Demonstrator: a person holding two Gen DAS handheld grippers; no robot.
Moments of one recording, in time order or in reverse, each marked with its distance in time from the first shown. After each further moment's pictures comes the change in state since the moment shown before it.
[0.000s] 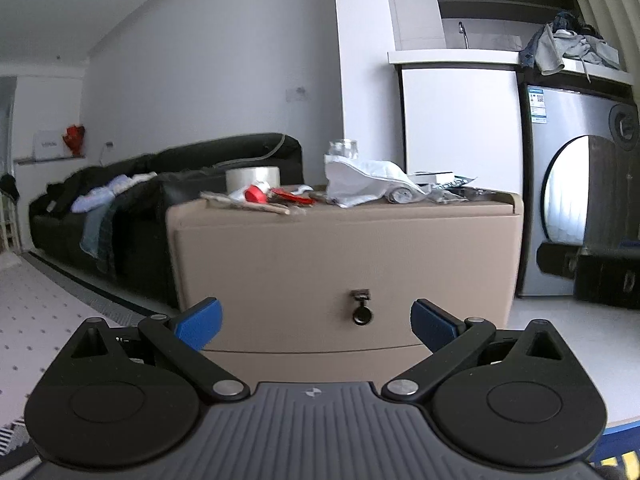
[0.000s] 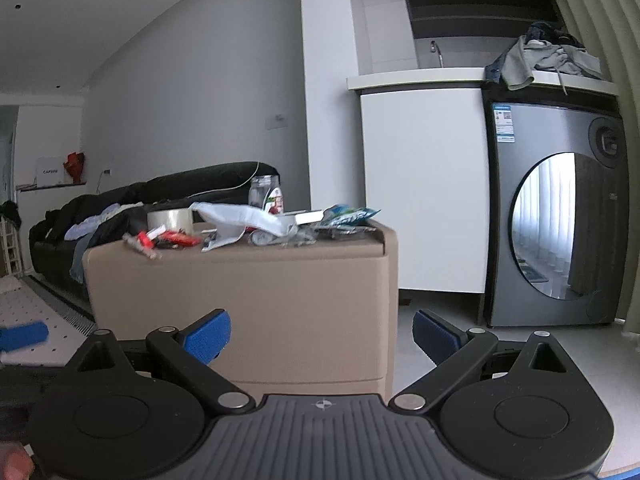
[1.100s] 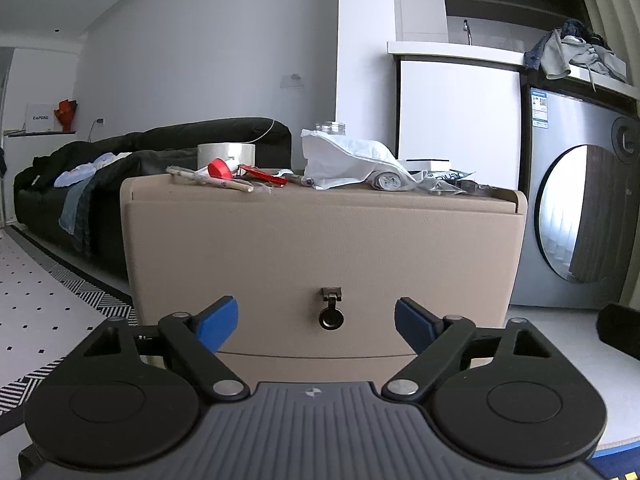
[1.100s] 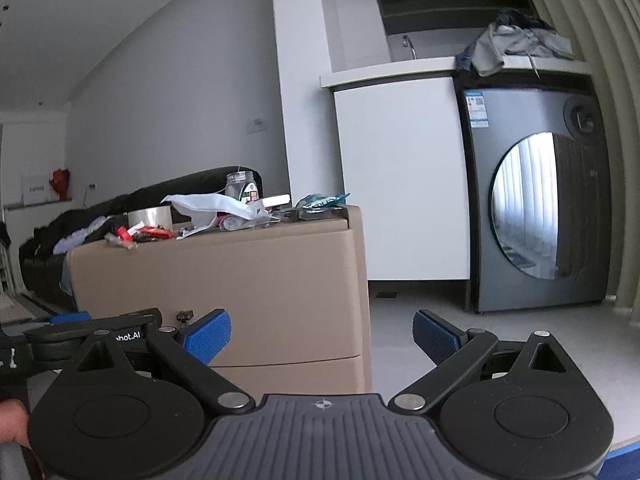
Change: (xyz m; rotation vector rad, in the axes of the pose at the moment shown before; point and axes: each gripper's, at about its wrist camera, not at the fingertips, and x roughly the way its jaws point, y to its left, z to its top) left arm 0.049 -0.018 -0.008 -0.063 0.019 -0.030; right arm -0.009 -0.026 -0.035 0.069 -0.017 -0.029
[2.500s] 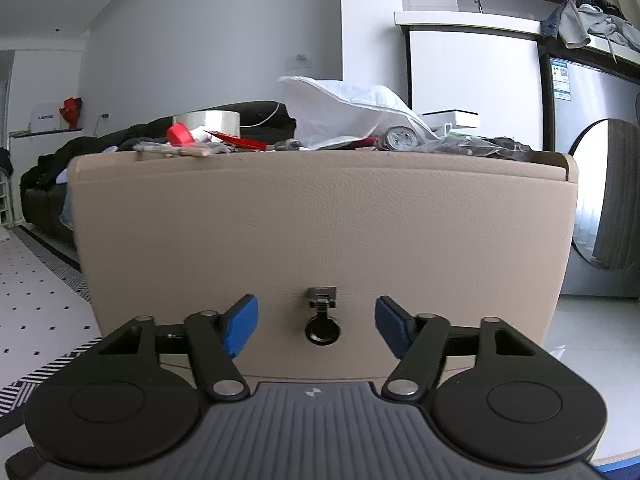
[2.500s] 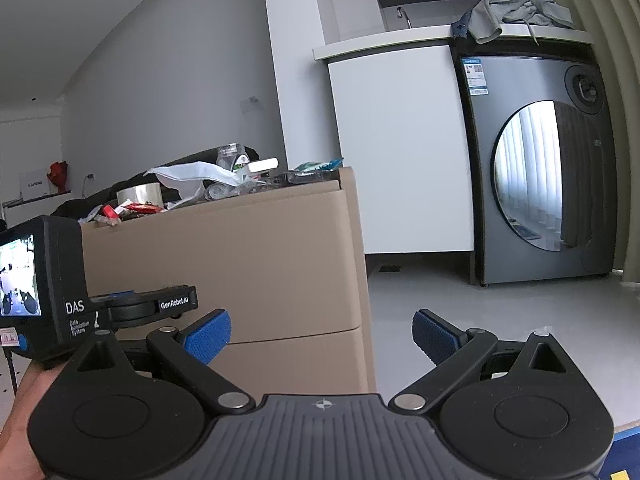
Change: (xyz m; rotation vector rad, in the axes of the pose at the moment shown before) left arm 0.081 -0.024 -0.011 0.026 0.041 0.048; right arm 0.023 -0.012 -0.015 0.024 0.076 0.008
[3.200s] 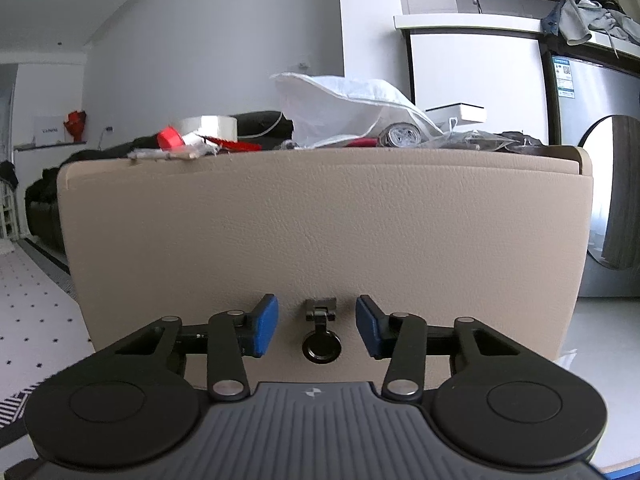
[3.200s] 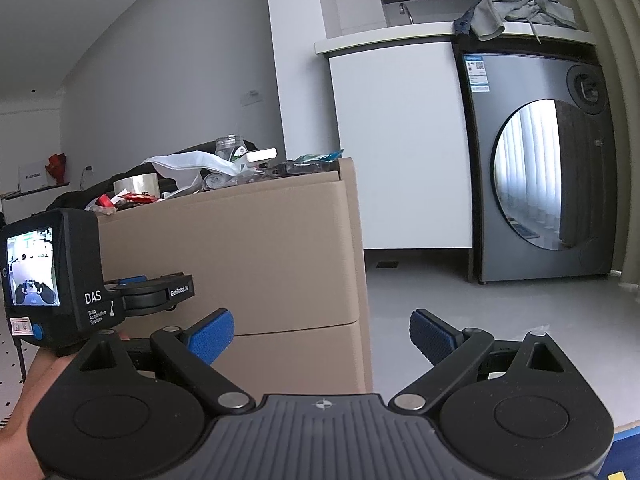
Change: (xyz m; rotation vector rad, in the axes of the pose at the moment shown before) left arm 0.015 -0.006 -0.001 0.026 -0.040 0.034; right arm 0.005 -0.001 -0.005 -0.012 0.011 -0.004
